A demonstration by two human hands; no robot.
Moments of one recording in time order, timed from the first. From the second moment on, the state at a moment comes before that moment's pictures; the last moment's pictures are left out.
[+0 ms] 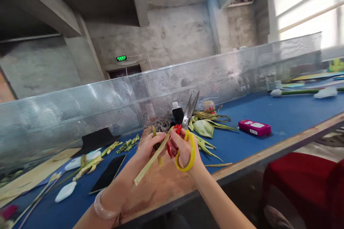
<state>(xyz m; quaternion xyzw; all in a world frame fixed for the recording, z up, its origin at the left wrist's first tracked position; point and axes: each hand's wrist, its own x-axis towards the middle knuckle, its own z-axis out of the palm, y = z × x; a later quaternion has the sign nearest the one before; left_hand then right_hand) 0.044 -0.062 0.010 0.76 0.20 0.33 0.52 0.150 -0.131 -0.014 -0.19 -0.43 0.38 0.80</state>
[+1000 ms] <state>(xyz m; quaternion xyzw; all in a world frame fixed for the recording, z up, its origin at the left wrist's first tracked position) 0.042 -0.057 0.020 0.74 0.11 0.38 0.54 0.150 -0.121 -0.050 -0.50 -0.50 0.31 0.64</state>
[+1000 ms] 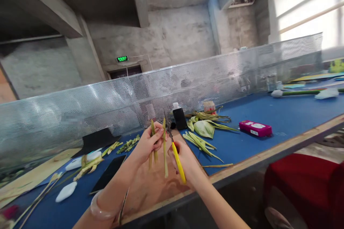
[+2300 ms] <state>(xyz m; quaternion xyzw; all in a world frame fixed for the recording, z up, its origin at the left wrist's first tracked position) 0.047 -0.061 0.017 0.78 0.16 0.42 0.44 0.137 -0.127 -0.059 -0.51 -0.48 0.27 0.65</state>
